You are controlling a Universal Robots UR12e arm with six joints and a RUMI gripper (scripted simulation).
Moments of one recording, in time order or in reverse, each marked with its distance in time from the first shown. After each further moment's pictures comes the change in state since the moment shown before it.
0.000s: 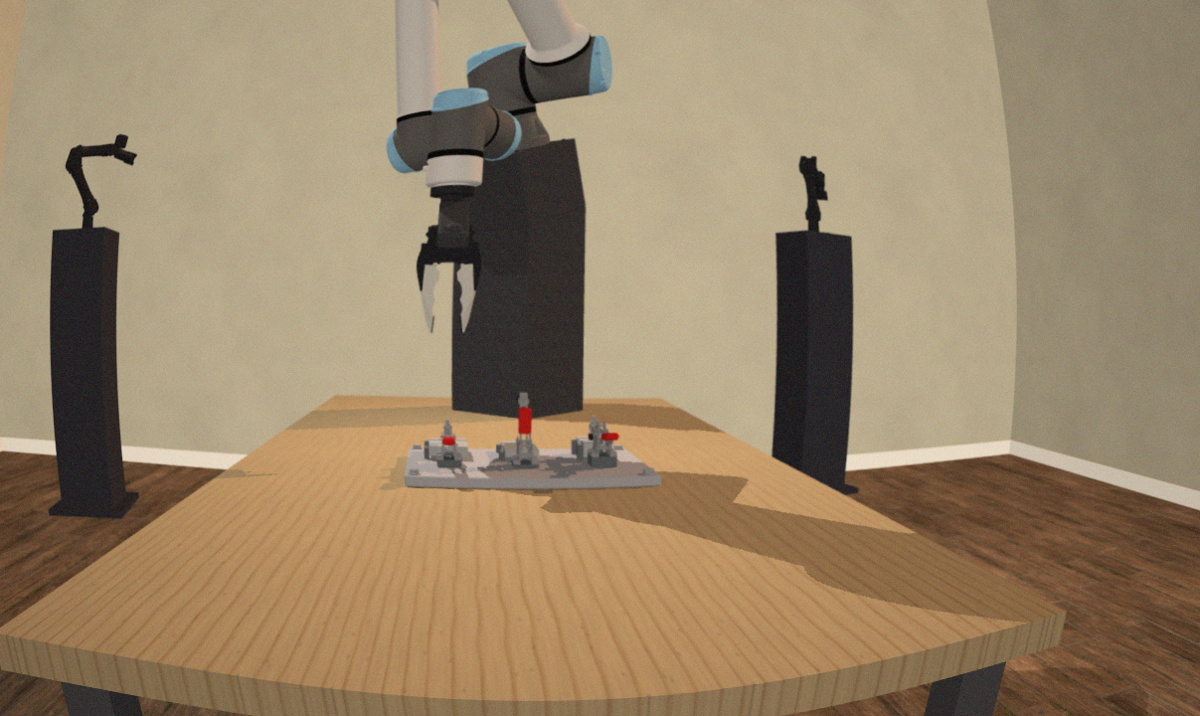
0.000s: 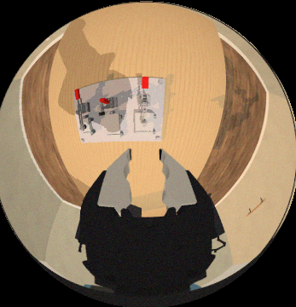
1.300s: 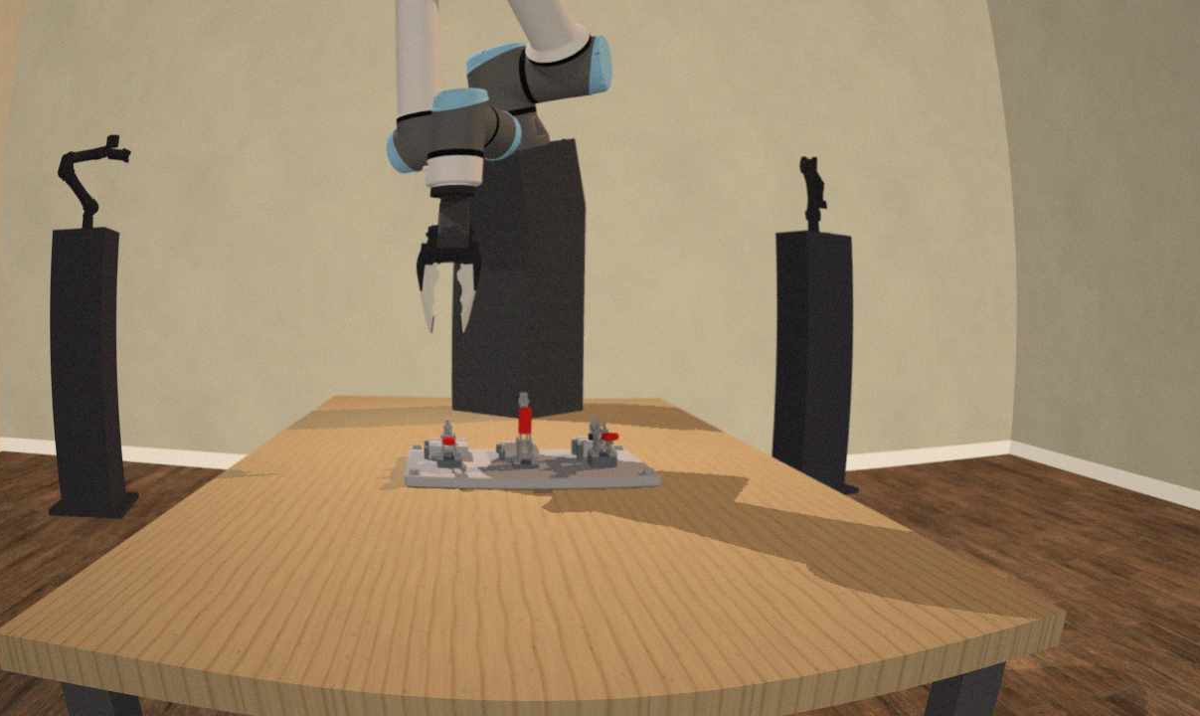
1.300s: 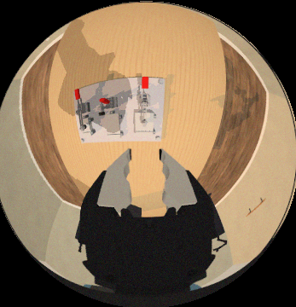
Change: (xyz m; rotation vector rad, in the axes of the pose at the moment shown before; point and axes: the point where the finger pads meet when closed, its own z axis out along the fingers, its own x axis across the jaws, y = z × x) arm 0.000 0.000 0.000 0.000 0.000 0.000
